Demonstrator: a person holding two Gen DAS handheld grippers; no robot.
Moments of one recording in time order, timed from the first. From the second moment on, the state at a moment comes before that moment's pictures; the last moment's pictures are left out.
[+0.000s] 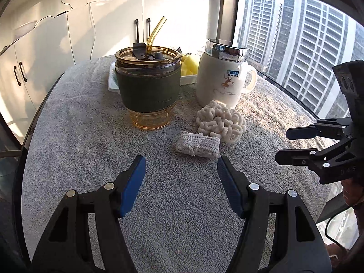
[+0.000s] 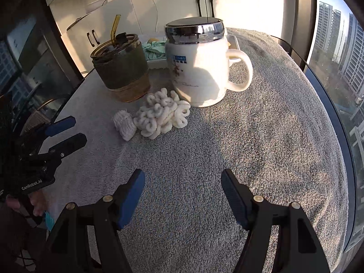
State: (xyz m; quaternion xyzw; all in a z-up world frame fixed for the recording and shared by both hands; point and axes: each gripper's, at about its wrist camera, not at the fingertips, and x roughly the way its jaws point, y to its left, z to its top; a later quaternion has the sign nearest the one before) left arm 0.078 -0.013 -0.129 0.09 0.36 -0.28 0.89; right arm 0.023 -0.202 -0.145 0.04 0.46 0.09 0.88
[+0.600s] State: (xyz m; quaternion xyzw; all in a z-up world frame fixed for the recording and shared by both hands) left arm 0.121 -0.072 -0.164 0.14 0.40 -0.28 0.86; right arm 0.055 -0.207 -0.144 0.07 0.45 0.08 0.88
